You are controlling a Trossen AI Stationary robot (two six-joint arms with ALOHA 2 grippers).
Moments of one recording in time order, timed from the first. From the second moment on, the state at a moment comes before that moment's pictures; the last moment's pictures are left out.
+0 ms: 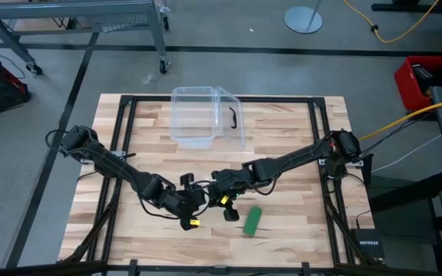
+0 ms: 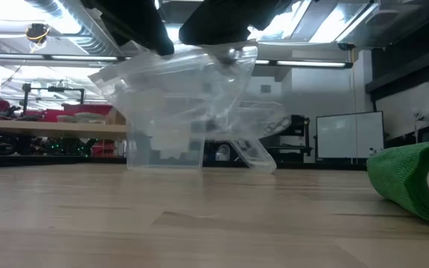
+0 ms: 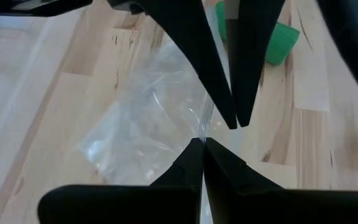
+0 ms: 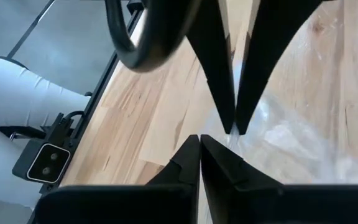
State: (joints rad) left arm -0.50 1.62 1.17 -0.46 -0.43 -0.51; right arm 0.26 1.88 1.37 -0.19 -0.23 0.13
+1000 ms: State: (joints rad) left arm -0.50 1.62 1.17 -0.44 -0.29 -0.54; right arm 0.26 1.88 1.37 -0.29 0.04 0.13
